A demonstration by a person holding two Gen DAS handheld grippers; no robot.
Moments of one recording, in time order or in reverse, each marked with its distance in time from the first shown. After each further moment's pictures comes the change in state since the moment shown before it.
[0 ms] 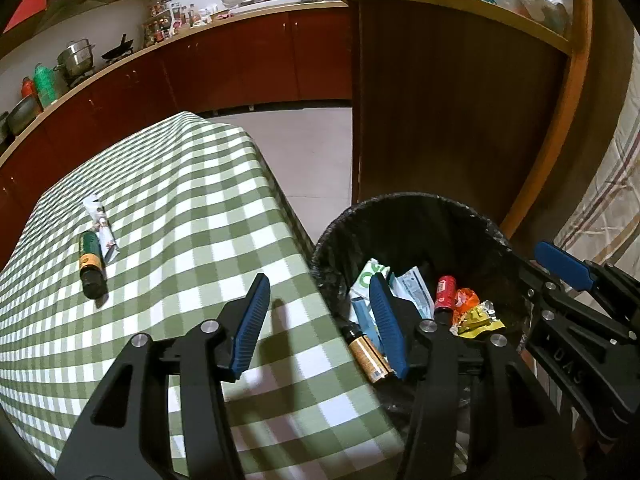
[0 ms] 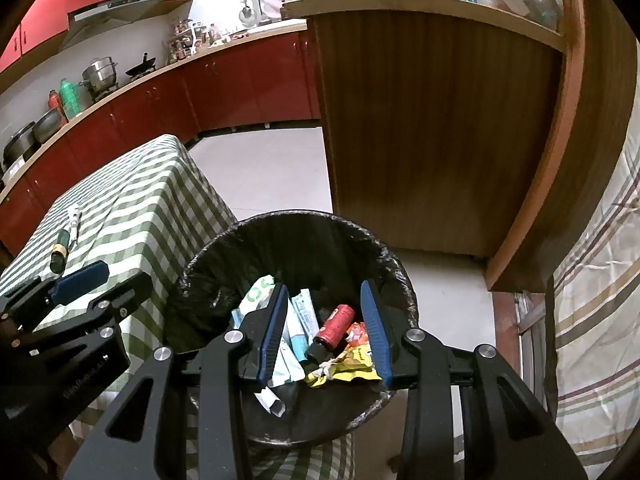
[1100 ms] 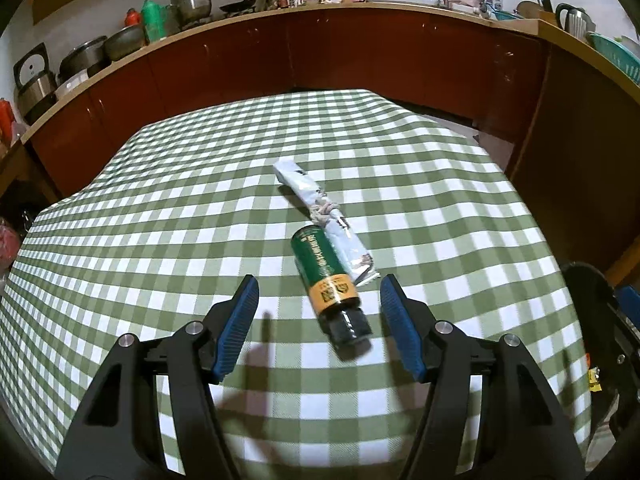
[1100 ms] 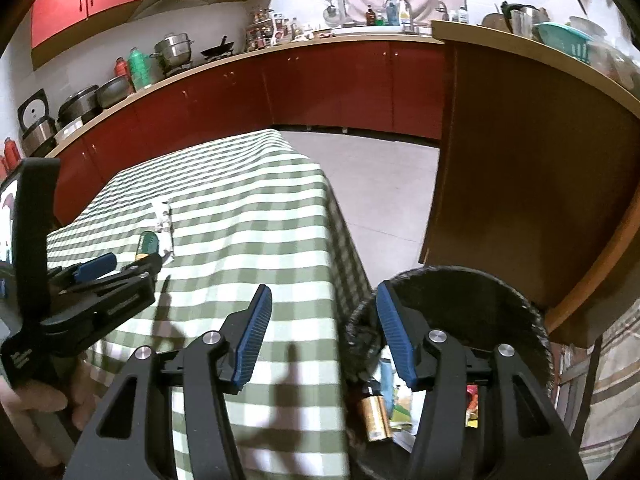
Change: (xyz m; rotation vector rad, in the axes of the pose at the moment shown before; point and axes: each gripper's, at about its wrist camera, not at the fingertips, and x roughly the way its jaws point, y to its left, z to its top) left arm 0.009 0.195 0.010 -0.289 0.041 0.270; right arm 0.013 0.137 0.033 -0.174 -0.013 0.188
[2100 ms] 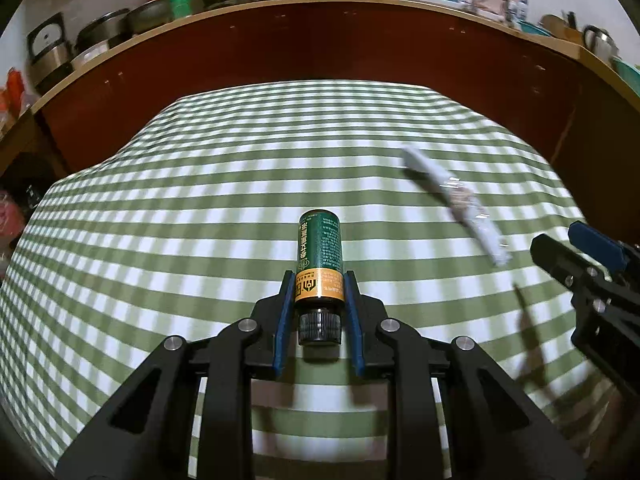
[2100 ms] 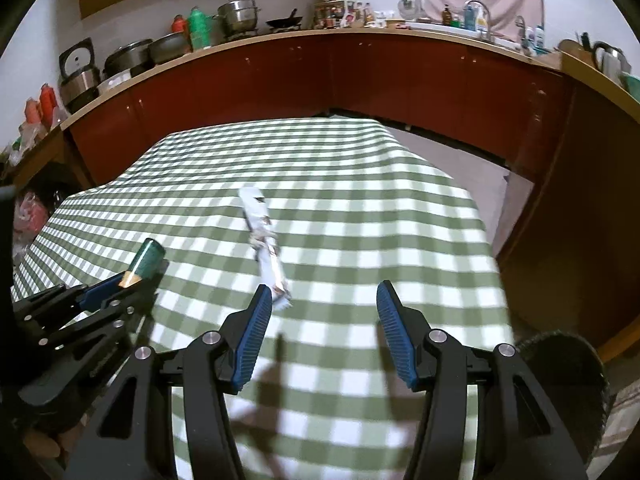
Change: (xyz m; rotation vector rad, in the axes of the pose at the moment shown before) left arm 0.012 0.103 -0.015 -0.074 0.034 0.007; right arm 0.062 0.119 0.035 -0.182 0.061 0.126
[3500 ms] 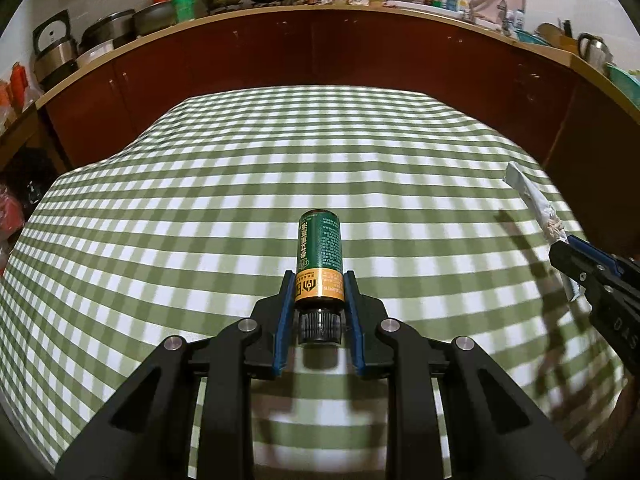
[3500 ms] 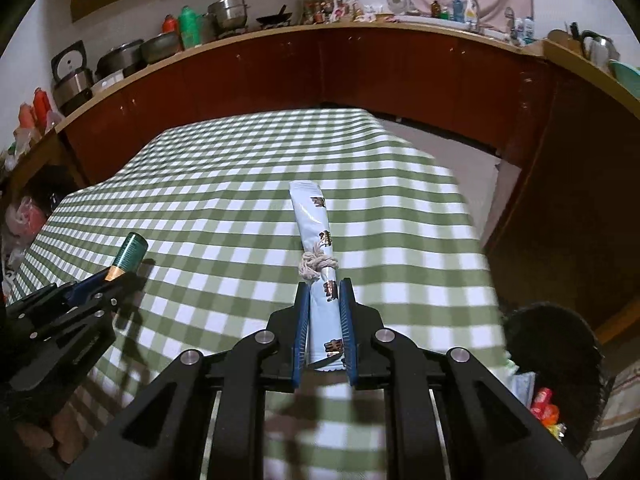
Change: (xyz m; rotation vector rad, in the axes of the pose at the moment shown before) left arm -0.025 -0.008 -0.021 0.001 -0.035 -0.036; right arm -0.032 -0.019 -0.027 0.044 0.006 -0.035
